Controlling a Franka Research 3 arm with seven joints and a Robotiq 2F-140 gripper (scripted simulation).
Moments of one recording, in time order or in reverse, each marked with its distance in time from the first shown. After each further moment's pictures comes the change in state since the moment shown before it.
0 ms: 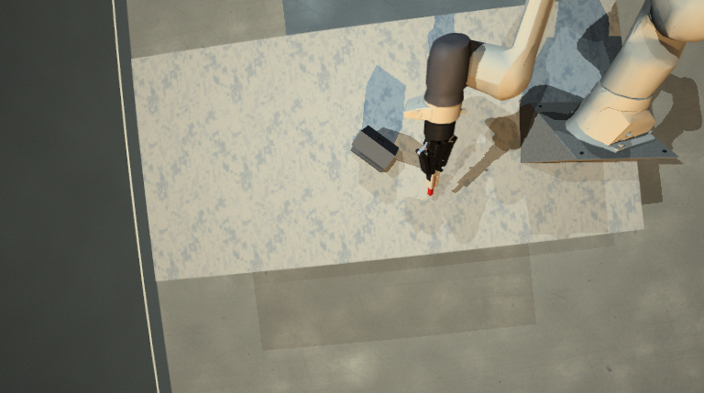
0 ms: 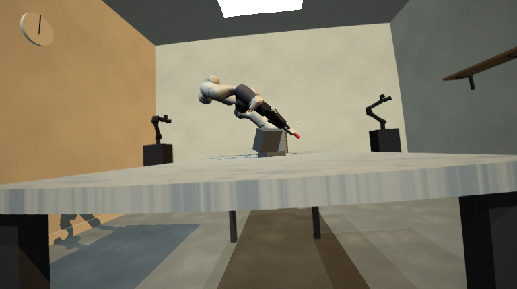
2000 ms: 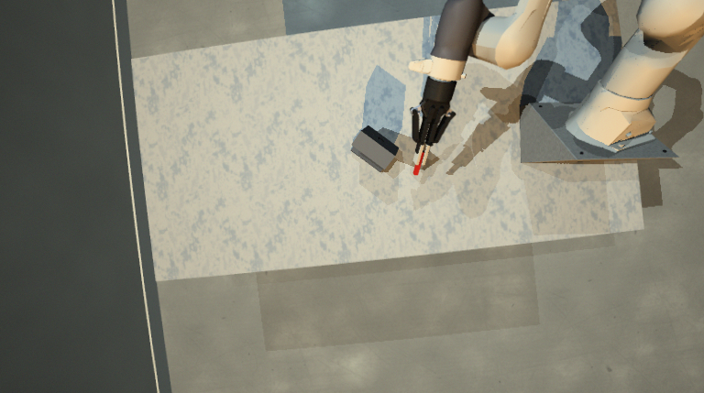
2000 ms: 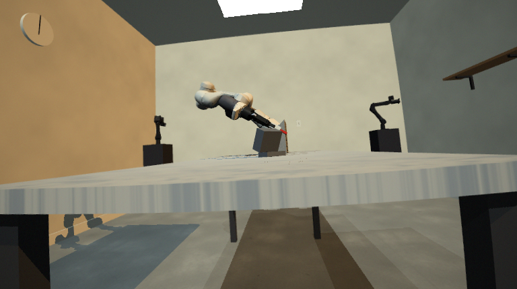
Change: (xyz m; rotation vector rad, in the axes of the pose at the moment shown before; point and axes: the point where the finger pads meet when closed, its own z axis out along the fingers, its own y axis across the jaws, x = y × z) arm 0.050 -0.006 -0.067 0.281 -0.119 0.343
